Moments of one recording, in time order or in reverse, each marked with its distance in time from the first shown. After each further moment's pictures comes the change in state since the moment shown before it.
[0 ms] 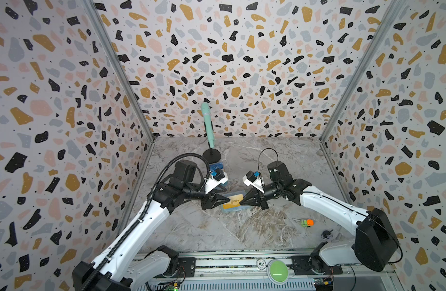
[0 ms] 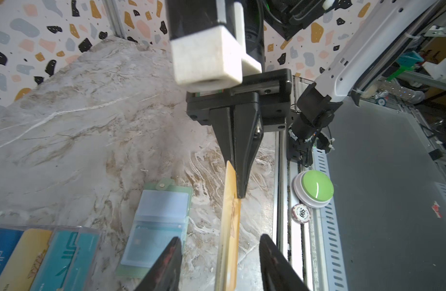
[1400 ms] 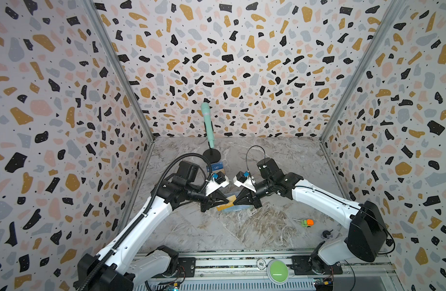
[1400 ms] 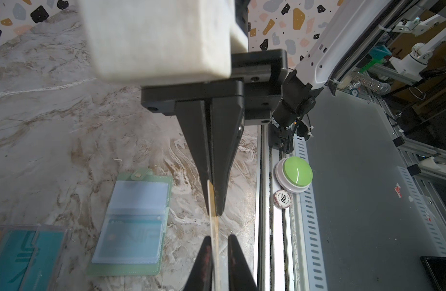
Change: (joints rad) left arm 0.006 0.045 0.002 -0.088 0.051 0.071; right arm 0.064 0.095 0.168 -0.177 0.092 -0.128
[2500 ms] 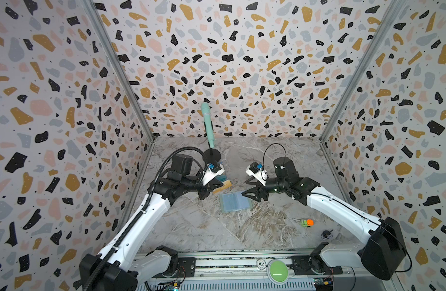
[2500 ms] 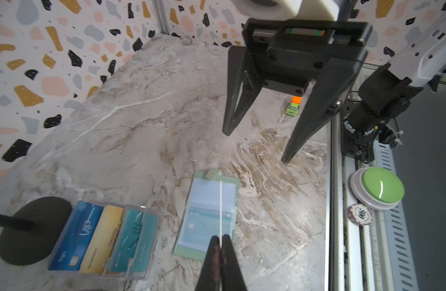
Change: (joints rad) left arm 0.103 0.022 0.033 0.163 -0.174 0.023; right arm -0.102 -0.200 -0.151 0.172 0.336 0.188
